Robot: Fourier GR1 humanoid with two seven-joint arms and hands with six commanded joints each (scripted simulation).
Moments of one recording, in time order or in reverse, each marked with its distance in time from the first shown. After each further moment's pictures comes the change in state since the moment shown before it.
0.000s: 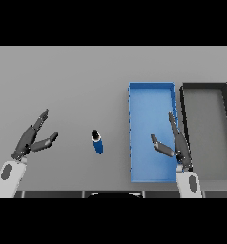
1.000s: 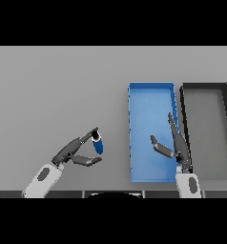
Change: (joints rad) left arm -0.062 -0.231 -0.293 -0.015 -0.169 -0.077 0.127; right arm 0.016 0.009 0.006 -0.019 -0.004 0.005 0.023
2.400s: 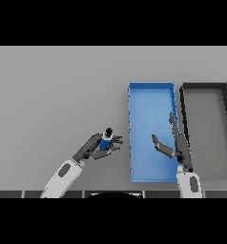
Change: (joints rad) left arm -0.083 -0.244 -0.026 0.101 -0.027 0.071 -0.142; right arm -0.006 -0.001 -0.017 0.009 -0.031 0.012 -0.013
